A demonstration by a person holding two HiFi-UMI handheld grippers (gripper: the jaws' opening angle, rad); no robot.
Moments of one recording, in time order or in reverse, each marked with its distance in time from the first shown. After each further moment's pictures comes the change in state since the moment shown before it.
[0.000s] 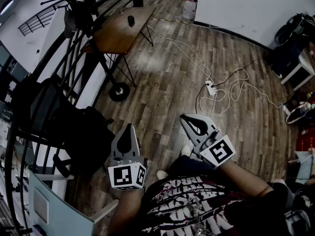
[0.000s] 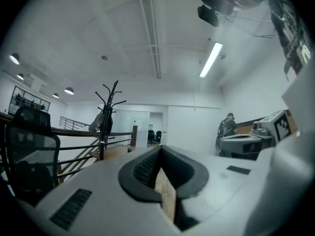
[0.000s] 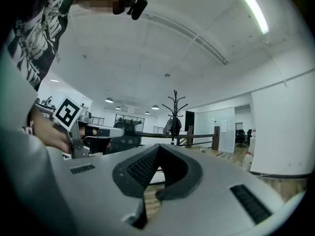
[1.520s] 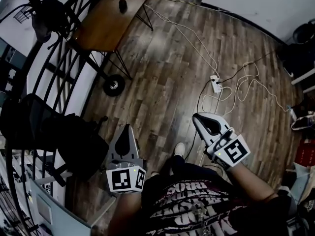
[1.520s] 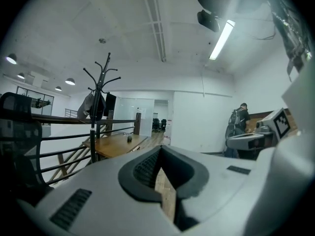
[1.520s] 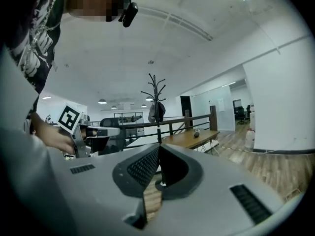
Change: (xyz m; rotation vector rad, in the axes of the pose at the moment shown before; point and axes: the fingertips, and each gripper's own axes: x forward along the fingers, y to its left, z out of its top) left arm 0.242 0.001 -0.069 -0.020 0.143 0.083; right arm 0.093 -0.237 -0.103 0.196 0.117 0.067
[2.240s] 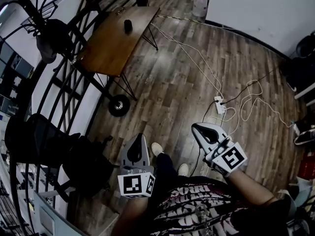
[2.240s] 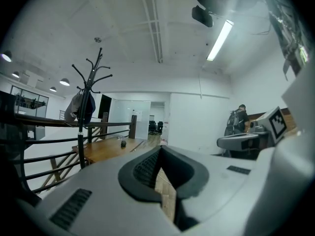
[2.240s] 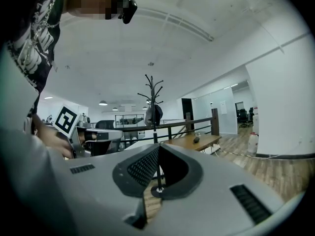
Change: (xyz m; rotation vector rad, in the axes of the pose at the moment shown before) left arm 0.095 -0.007 0.026 0.014 -0.029 -0.042; right arm 0.065 -0.065 0.029 -0.009 -0.025 0.022
